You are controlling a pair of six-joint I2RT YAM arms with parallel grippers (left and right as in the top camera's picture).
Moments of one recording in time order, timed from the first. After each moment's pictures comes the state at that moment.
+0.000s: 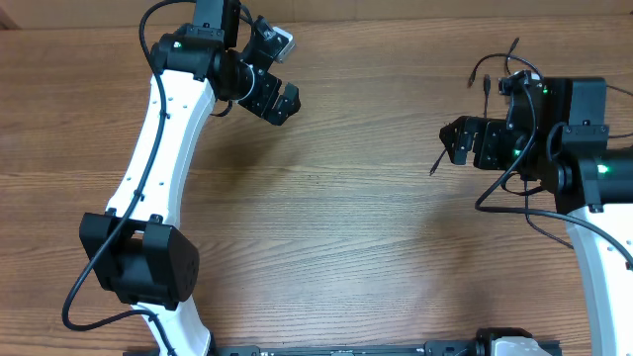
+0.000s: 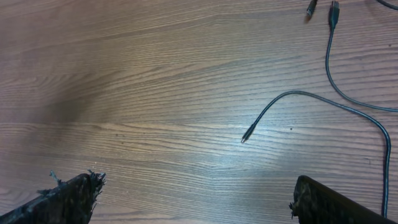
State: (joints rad) left arm -0.19 1.94 1.93 -1.10 0.36 0.35; right arm 0.00 1.28 1.36 -1.01 -0.28 0.12
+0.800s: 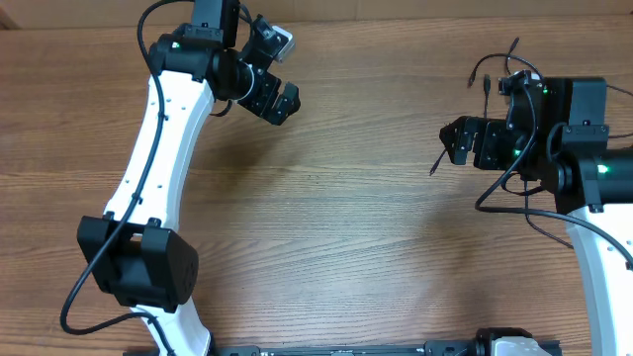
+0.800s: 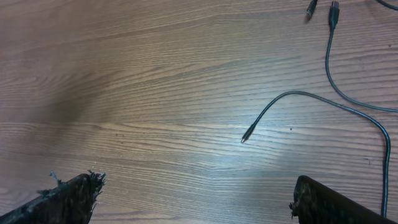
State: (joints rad) left arm -0.19 1.93 1.93 -1.10 0.36 0.35; right arm 0.00 1.28 1.36 -1.01 -0.28 0.11
